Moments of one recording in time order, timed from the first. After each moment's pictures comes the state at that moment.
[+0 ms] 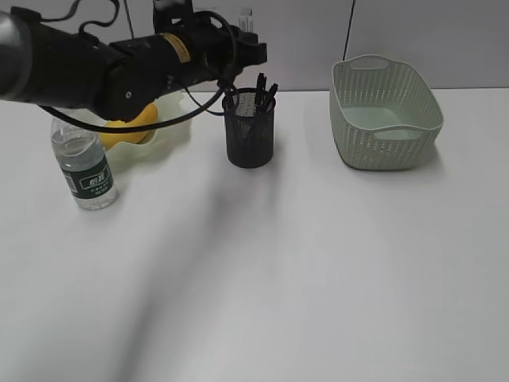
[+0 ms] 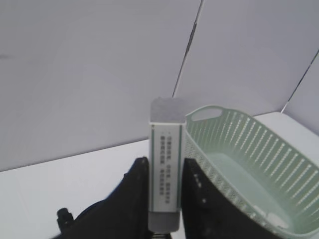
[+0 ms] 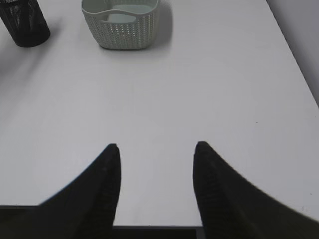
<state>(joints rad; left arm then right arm) -0.56 1.98 -1.30 0.16 -0.42 -0.39 0.04 -0.01 -0.50 0.03 1.04 -0.01</state>
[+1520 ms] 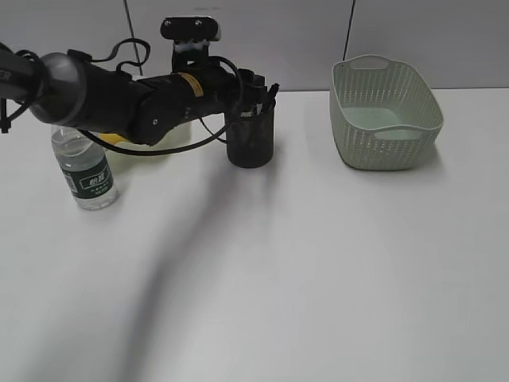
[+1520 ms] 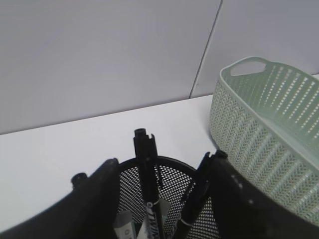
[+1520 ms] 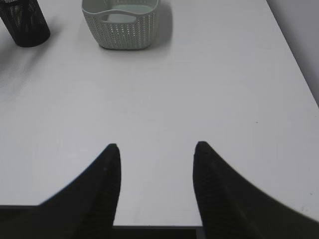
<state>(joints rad) -0.54 2.17 -1.39 0.11 -0.41 -0.30 0.04 -0.01 -0.50 0.03 1.04 -0.01</state>
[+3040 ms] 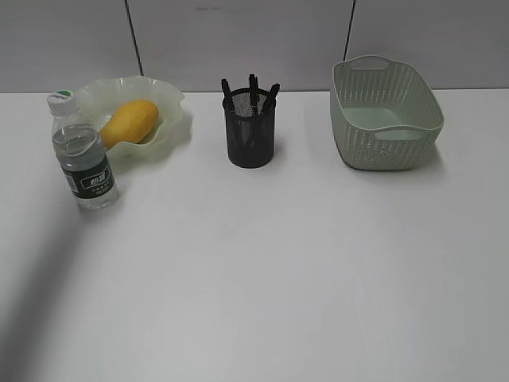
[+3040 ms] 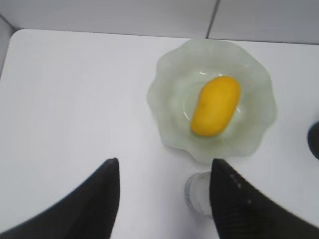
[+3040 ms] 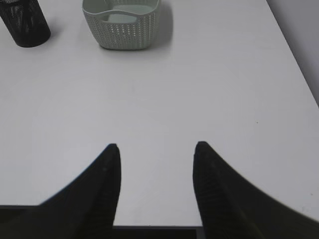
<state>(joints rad) -0.09 1.67 -1.85 0.07 1.17 -0.17 0.04 -0.01 -0.50 0.03 1.04 -0.01</state>
